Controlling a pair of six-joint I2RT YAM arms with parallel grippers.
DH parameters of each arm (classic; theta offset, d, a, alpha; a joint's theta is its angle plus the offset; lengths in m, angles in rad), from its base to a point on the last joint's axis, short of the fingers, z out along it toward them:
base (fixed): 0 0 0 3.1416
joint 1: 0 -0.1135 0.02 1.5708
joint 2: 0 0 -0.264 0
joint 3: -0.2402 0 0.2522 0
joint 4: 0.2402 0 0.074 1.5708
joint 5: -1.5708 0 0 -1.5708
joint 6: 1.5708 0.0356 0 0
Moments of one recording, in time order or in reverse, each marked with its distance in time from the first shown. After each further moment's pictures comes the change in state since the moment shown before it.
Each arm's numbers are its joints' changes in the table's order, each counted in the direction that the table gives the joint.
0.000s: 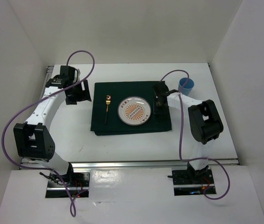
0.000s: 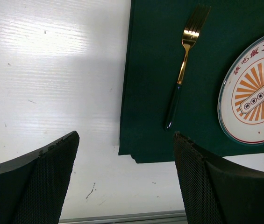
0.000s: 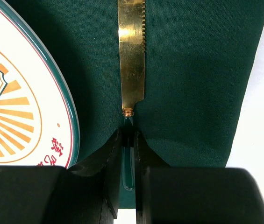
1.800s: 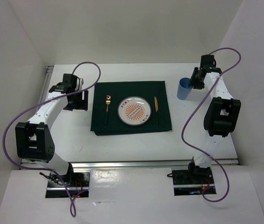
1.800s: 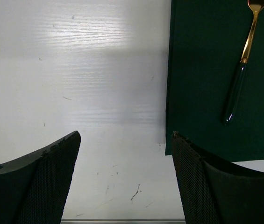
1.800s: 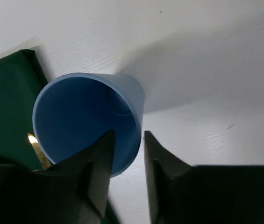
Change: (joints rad) left arm 0.000 -0.014 0.158 -0.065 0.106 0.211; right arm 0.521 0.075 -0.480 0.152 0.076 -0.125
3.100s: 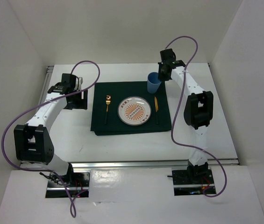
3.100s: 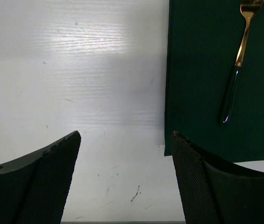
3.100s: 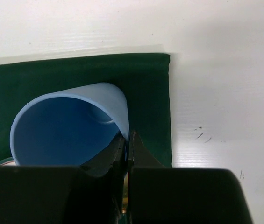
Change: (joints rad) left arm -0.004 -0.027 0.003 -0.014 -0.001 0.001; right arm -0.380 0.239 -0.319 0.040 -0.144 -0.003
